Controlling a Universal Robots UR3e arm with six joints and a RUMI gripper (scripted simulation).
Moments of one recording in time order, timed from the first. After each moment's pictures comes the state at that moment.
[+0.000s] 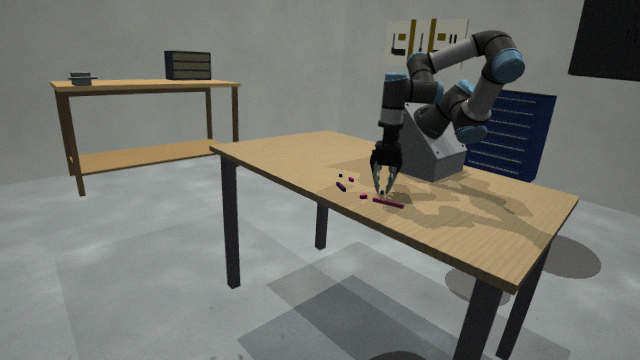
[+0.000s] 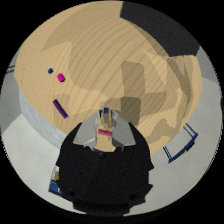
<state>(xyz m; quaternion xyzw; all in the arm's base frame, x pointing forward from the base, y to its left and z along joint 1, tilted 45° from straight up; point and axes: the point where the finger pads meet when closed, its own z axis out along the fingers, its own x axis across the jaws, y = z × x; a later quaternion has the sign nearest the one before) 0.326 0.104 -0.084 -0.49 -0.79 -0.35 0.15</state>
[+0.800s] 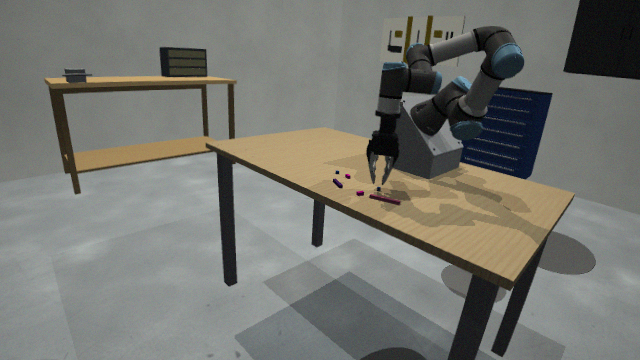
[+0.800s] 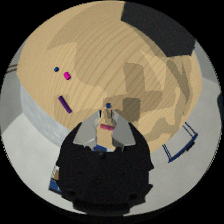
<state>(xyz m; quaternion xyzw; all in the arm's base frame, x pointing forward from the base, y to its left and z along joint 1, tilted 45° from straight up) 0.328 0.088 -0.071 -0.49 -0.79 -0.35 0.14</state>
